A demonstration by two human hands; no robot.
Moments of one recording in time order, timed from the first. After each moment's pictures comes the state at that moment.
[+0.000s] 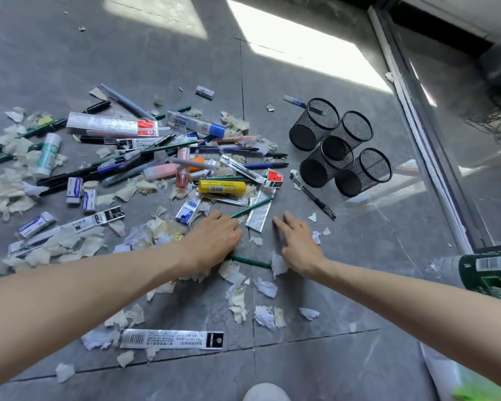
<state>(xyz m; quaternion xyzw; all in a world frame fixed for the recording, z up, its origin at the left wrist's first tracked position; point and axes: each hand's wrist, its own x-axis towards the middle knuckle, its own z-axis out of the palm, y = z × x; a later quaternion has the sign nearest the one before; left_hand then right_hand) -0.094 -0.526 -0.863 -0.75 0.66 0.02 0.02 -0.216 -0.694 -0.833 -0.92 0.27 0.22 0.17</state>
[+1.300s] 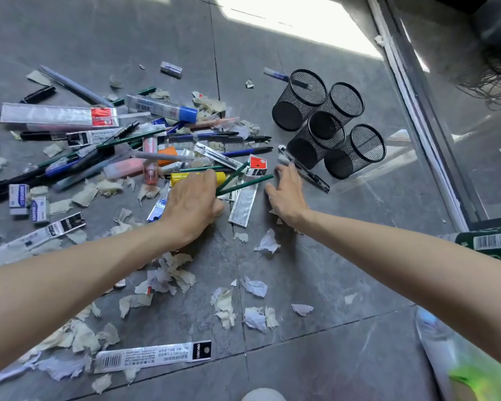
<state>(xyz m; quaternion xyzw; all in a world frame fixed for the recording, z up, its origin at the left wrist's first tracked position) -0.063 -0.564 -0.848 -0.89 0.39 0.14 -0.21 -0.154 -0.753 -0.874 -0.89 0.37 0.03 0.26</state>
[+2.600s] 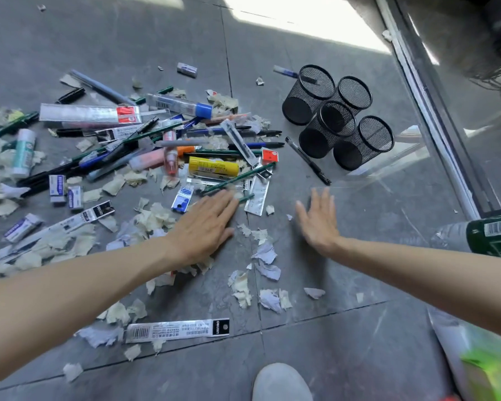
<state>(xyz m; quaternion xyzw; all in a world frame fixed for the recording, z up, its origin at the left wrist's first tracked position) -0.090 -0.511 -0.890 -0.79 0.59 0.14 -0.08 -0.232 -0.723 -0.854 -0.85 0.45 0.16 0.21</state>
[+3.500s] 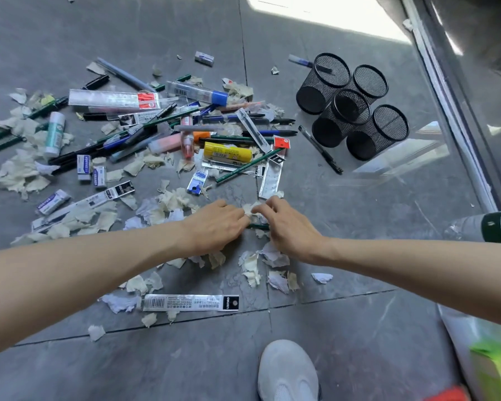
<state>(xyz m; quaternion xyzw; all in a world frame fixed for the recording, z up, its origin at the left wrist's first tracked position) -0.105 -0.497 -0.869 -0.69 0.72 0.06 -0.06 -0.225 -0.655 -0.838 -0.97 0.06 0.18 0.13</state>
